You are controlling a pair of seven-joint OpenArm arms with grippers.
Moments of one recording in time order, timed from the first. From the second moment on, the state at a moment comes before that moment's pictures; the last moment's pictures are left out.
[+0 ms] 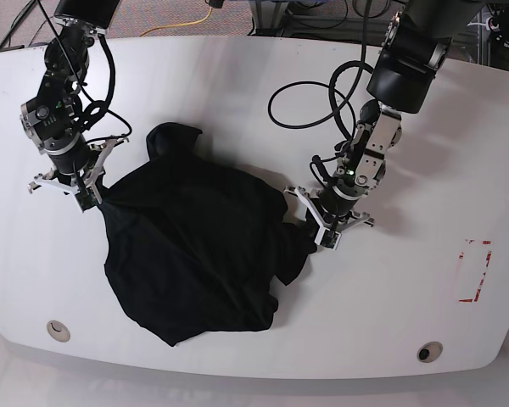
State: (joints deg) left arm -17.0 -8.3 23.7 55.6 -11.3 -4.3 9.2; right arm -7.0 13.6 23.3 110.3 0.9 40.8 -49.5
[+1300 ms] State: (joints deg) left arm 3.8 -23.5 3.7 100.3 -11.1 -4.3 12.9; right arm -4.9 10.8 36.6 113.9 0.9 41.0 -49.7
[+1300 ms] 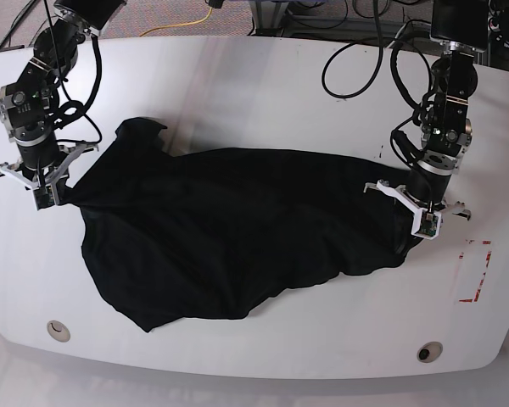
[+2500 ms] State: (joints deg) left arm 9.7 -23.6 -4.2 102.5 -11.0 -4.3 21.2; right arm -6.1 12.2 36.6 113.1 0.8 41.0 -49.8
